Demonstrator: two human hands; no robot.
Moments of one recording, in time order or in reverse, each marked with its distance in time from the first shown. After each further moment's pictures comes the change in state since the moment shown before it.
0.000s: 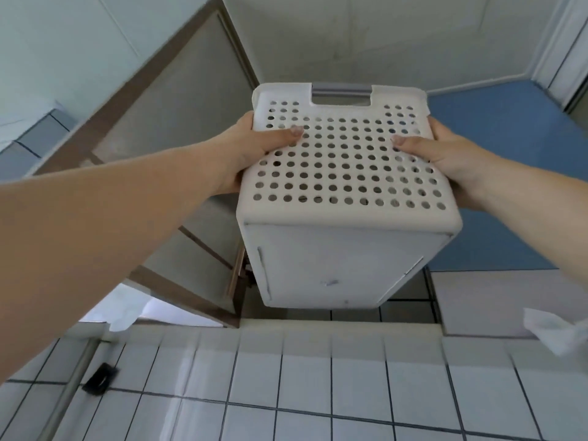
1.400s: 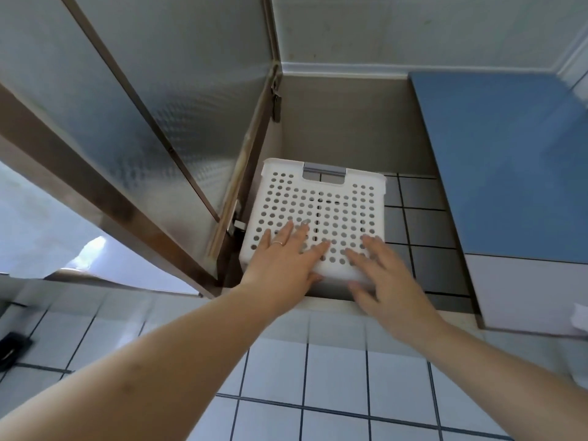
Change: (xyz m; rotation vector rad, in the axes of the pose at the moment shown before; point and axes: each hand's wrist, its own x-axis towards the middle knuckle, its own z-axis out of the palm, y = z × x) left_hand 0.017 -0.266 0.054 1.288 -0.135 0.380; right_hand -0.033 0.238 0.067 -1.332 -0.061 -0.212
